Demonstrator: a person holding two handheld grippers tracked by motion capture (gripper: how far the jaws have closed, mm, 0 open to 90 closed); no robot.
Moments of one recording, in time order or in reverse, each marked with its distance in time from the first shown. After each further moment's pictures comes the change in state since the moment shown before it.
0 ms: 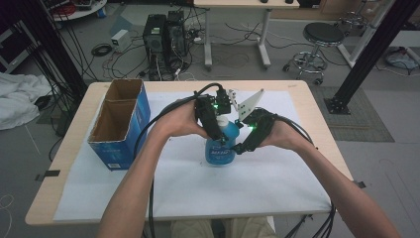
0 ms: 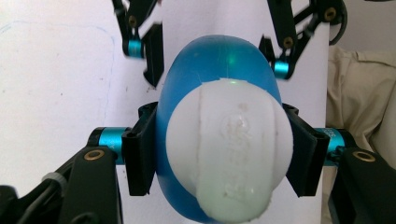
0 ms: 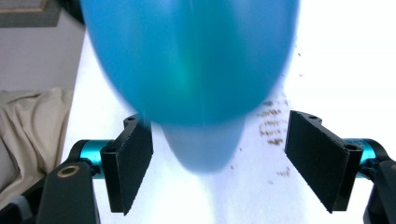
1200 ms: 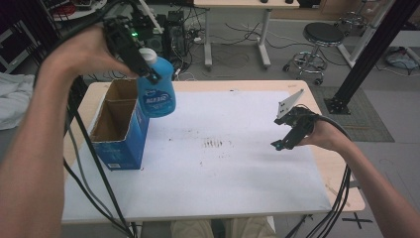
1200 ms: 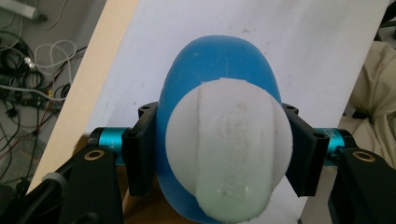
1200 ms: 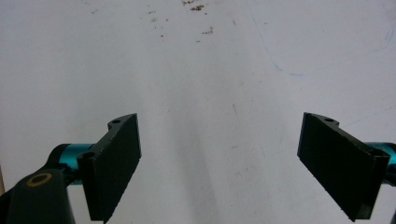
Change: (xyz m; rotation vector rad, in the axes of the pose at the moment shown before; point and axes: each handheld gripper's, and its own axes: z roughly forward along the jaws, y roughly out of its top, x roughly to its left) left arm 0.038 -0.066 -0.208 0.055 0.236 -0.229; right arm -0.001 -0.074 -0.071 0.203 -0.248 0.150
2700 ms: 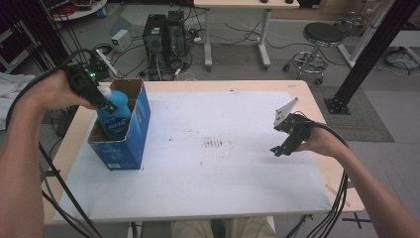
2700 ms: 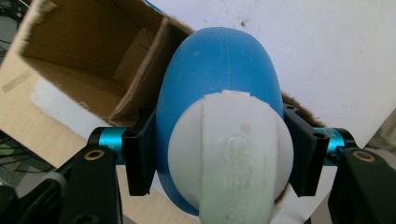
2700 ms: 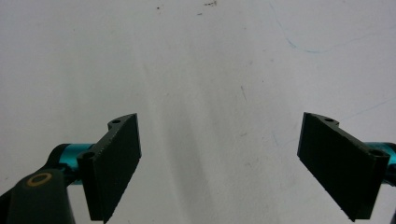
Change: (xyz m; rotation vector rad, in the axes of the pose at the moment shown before) left arm 0.045 -0.133 0.078 0.155 0.004 -0.176; right arm 0.005 -0.011 0.022 0.053 -0.009 0.012
